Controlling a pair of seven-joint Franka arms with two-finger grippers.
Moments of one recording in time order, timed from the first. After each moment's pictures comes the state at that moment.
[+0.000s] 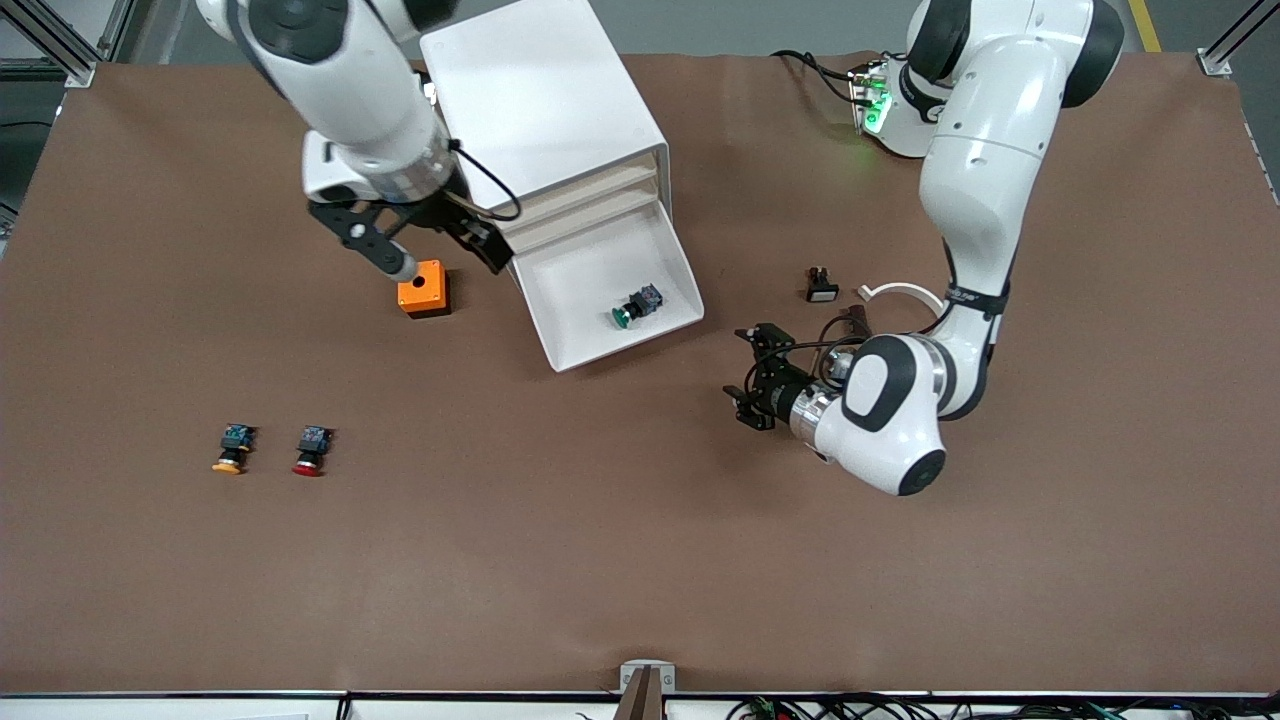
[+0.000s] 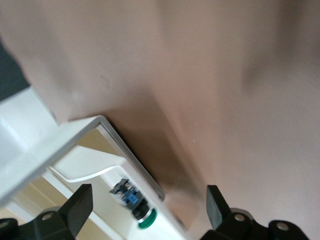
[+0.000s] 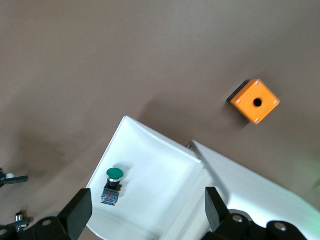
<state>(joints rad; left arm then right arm) -0.38 0.85 0.06 -1.29 -0.78 1.57 -1.56 0.61 0.11 0.00 -1.66 0.08 1.76 1.30</state>
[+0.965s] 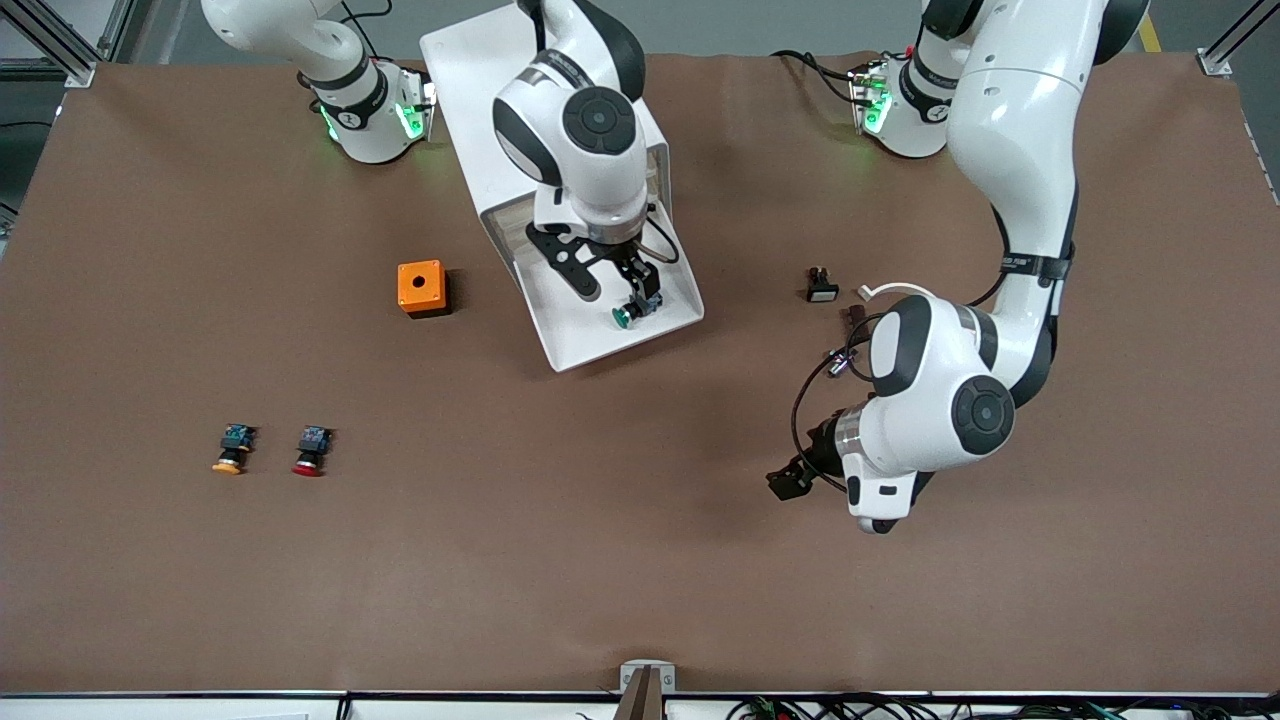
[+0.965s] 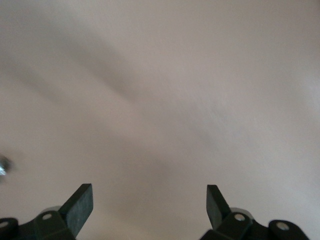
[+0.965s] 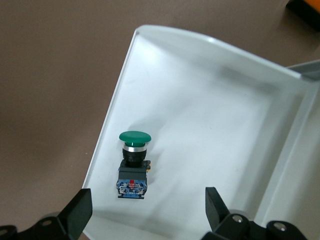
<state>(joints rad) -0.39 0.72 0.06 -1.30 -0.31 2.05 -0.92 0.86 0.42 -0.01 -1.67 0.04 2.04 1.69</state>
